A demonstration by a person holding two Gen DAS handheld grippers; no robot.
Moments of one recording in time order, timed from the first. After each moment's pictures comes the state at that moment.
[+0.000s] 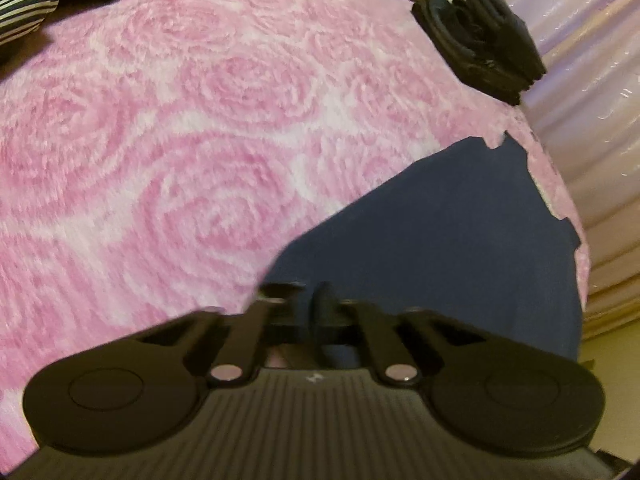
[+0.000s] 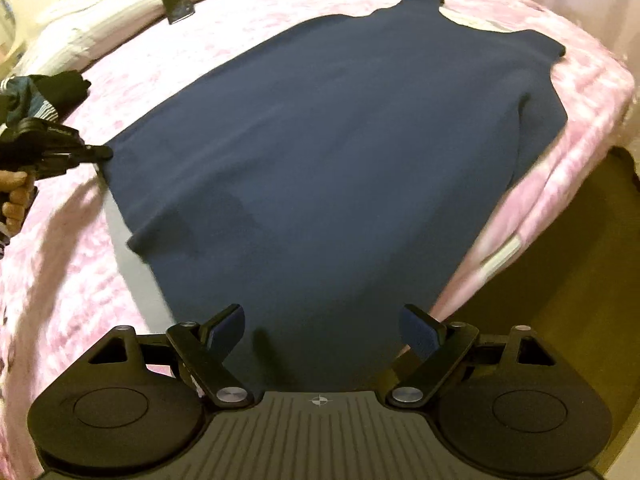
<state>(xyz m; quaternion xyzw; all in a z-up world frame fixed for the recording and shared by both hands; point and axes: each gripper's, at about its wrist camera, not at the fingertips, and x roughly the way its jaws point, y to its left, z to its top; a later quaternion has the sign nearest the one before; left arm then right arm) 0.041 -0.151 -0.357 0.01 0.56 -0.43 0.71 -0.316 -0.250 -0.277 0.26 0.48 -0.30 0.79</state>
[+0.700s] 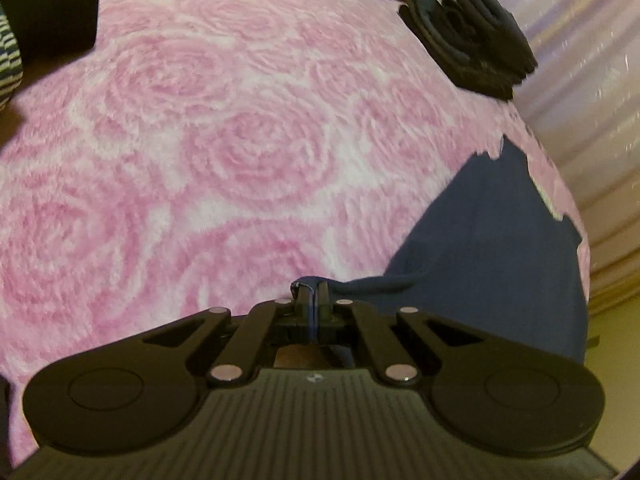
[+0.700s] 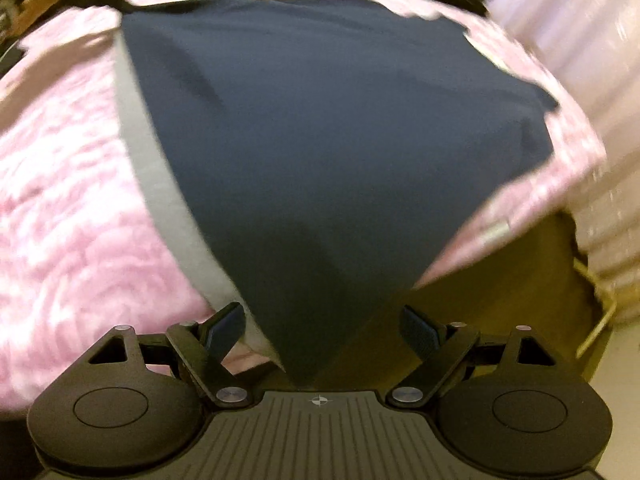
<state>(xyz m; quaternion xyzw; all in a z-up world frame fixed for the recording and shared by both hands) 0.101 -0.166 -0.354 0.04 0.54 -0.46 0.70 -0.298 -0.152 -0.319 0.07 0.55 -0.31 0.77</state>
